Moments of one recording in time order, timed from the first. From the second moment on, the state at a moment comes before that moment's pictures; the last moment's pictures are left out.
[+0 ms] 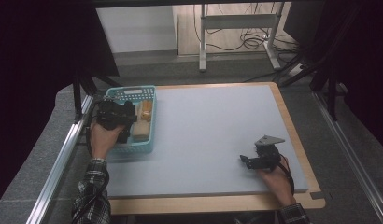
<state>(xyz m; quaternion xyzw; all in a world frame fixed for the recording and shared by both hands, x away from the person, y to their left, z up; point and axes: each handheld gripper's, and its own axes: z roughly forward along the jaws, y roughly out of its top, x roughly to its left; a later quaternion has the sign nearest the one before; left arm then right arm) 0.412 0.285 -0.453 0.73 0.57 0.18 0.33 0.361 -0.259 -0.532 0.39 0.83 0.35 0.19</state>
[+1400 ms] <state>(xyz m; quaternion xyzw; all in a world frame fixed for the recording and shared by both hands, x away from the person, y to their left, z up) 0.329 0.128 -0.480 0.81 0.38 0.16 0.41 0.361 -0.259 -0.532 0.39 0.83 0.35 0.19</state>
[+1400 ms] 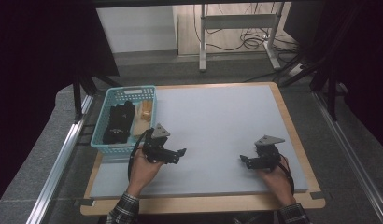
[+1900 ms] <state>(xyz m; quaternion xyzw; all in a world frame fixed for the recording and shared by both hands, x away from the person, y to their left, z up) 0.317 0.106 -0.522 0.83 0.36 0.14 0.39 0.361 -0.259 -0.532 0.39 0.83 0.35 0.19</state>
